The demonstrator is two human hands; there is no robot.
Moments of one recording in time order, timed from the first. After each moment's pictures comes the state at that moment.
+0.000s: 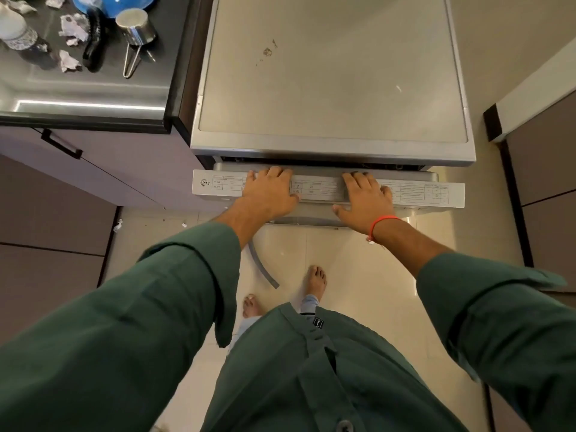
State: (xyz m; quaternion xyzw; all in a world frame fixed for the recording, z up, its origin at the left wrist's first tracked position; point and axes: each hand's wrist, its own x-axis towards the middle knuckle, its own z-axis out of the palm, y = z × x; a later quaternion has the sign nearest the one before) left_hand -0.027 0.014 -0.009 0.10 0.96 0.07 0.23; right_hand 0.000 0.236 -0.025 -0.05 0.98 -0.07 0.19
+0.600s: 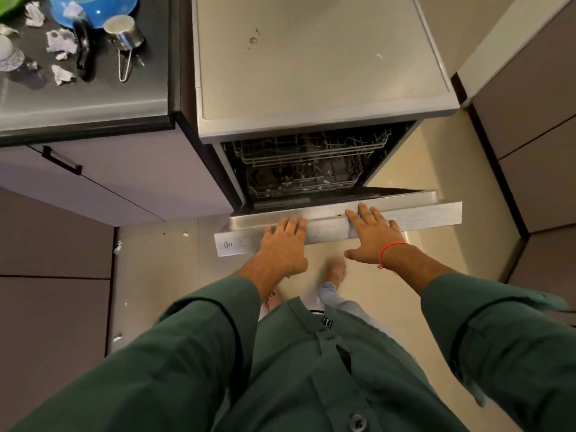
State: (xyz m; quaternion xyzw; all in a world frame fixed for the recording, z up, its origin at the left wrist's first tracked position) left_hand 0.122 -0.019 -0.043 0.22 0.91 0.02 0.35; right_hand 0.146 0.205 -0.051 0.03 0.94 -0.05 0.33
